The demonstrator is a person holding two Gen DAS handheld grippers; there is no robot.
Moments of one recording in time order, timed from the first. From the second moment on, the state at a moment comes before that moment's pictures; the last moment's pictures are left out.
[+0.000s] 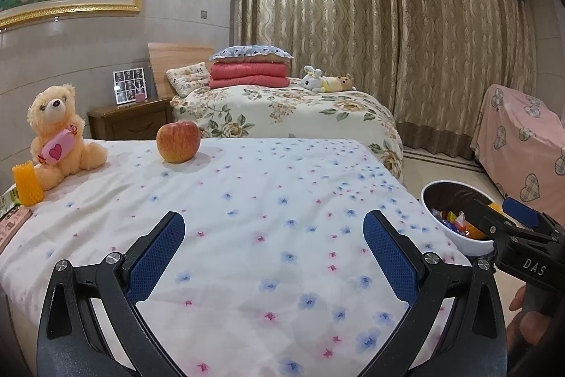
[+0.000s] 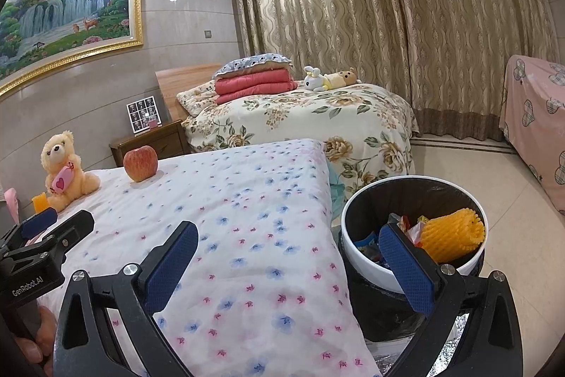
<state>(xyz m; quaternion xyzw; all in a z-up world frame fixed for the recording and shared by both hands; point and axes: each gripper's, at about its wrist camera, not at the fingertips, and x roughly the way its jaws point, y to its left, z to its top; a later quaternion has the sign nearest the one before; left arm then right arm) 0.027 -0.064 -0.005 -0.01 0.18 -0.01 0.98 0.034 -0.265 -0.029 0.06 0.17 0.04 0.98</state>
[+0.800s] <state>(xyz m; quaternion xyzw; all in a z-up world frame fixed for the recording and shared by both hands) 0.028 -0.063 -0.008 -0.01 0.19 -0.01 0.98 0.034 -0.268 -0.031 0.06 0.17 0.04 0.98</state>
